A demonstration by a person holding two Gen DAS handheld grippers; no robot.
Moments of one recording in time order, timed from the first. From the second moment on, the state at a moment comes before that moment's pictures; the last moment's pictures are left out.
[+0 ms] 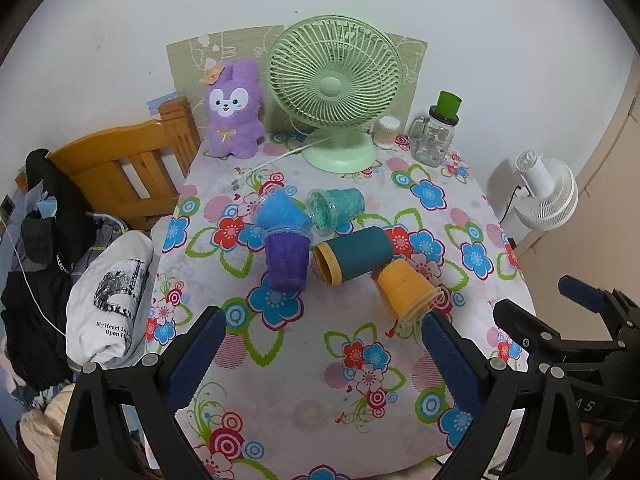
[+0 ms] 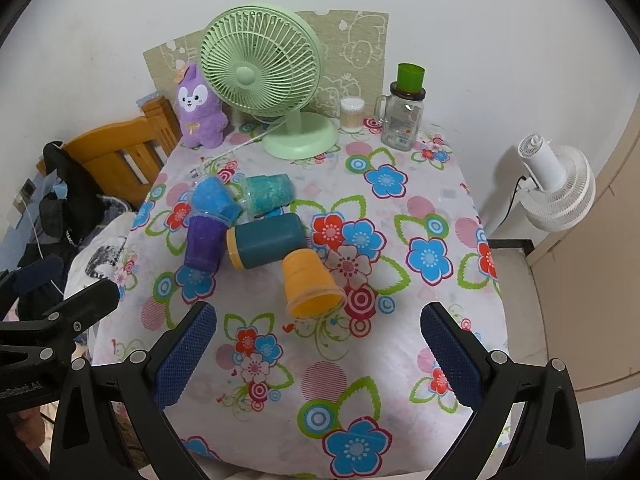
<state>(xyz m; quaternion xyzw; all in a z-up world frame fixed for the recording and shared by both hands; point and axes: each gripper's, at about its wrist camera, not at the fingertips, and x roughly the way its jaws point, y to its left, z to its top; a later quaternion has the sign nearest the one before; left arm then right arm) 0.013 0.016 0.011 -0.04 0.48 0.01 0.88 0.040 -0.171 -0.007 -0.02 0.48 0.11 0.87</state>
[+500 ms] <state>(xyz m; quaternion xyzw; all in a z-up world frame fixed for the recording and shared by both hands) 0.041 0.028 0.002 0.01 0.49 -0.03 0.87 0.059 -0.156 -0.009 -0.01 0.49 0.10 0.87</state>
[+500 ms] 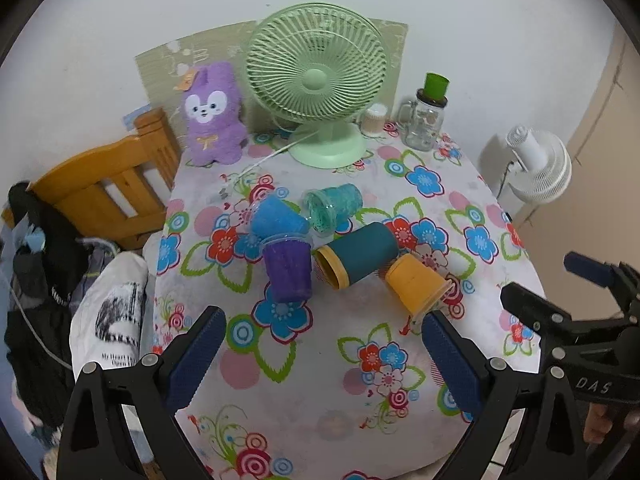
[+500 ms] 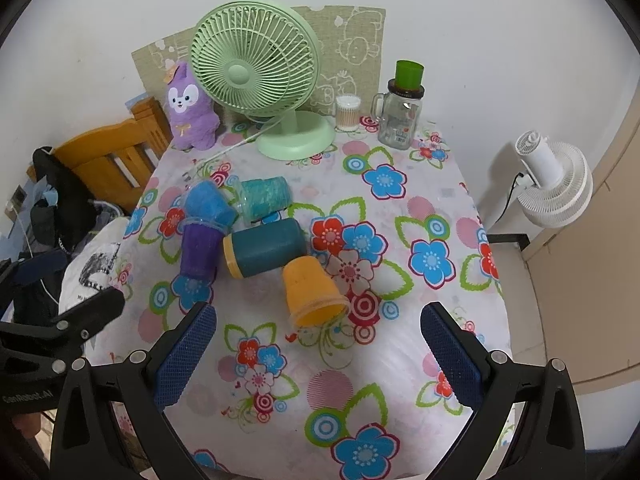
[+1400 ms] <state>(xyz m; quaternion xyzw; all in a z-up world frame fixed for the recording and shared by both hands) 0.179 -0.010 -0.105 0.12 0.56 -0.14 0.81 0.168 -0.170 -0.101 0.00 0.55 0.08 0.83</state>
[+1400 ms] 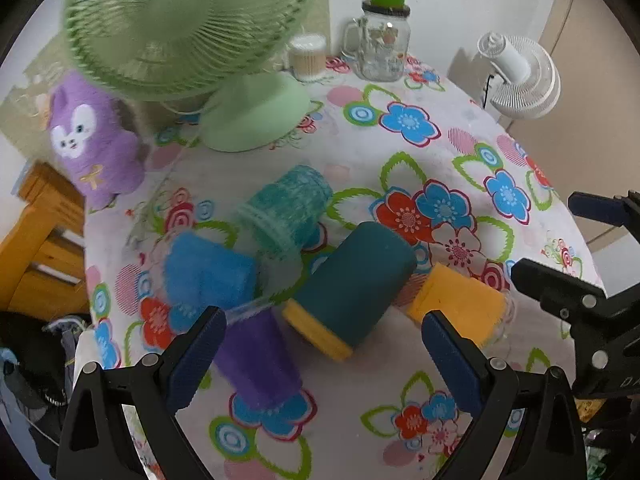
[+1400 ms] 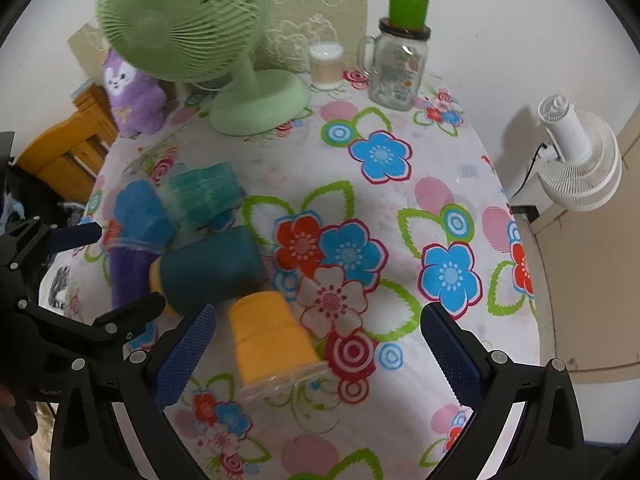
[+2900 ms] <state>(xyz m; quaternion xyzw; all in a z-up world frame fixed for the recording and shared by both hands) 0.217 -0.028 -0.185 0.15 0.60 -0.16 0.77 0.190 -0.181 -0.148 0.03 0.60 0.11 0.79</state>
